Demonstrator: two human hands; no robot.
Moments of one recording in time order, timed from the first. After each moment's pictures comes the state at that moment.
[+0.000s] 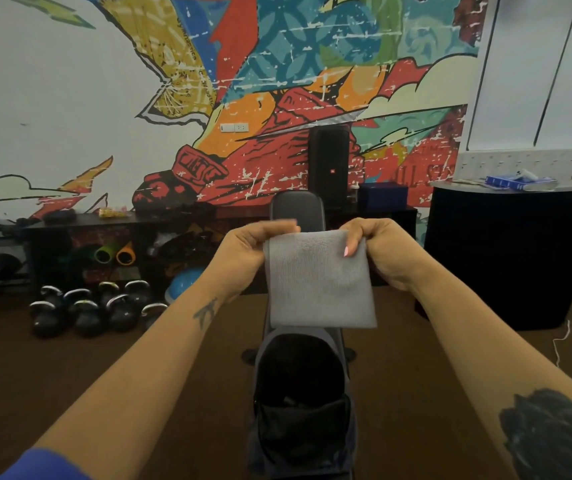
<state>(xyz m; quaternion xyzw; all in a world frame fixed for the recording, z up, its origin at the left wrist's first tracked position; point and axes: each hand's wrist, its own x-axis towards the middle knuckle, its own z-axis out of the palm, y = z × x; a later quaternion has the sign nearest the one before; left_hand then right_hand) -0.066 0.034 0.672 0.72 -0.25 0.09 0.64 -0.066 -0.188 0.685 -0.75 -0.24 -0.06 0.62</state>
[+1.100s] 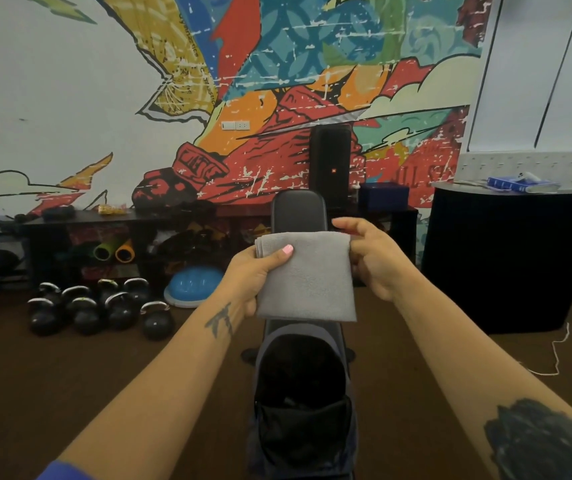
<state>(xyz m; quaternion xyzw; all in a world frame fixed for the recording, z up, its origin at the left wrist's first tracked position) -0.053 0.028 0.648 0.66 -0.01 0.01 0.76 -0.053 -0.163 0.667 -0.73 -0.12 -0.05 0.67</state>
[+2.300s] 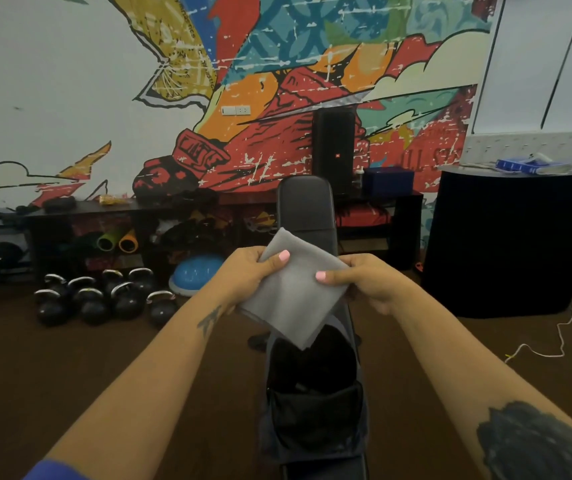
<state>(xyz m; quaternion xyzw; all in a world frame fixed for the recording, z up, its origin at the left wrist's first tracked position) -0.050 0.072 0.635 0.83 -0.09 0.01 0.54 -0.060 -0.134 0.636 -0.76 -0.09 0.10 0.64</state>
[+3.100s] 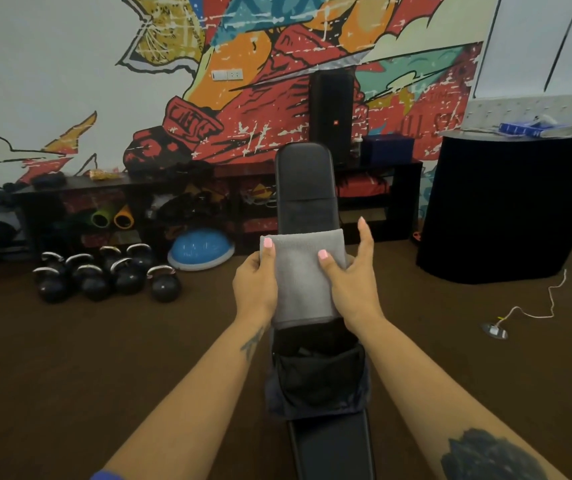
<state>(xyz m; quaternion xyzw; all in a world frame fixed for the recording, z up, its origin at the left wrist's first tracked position) -0.064 0.049 0.556 0.72 0.06 0.17 0.67 -0.081 -0.083 0.559 -0.72 -0.01 -0.17 0.67</state>
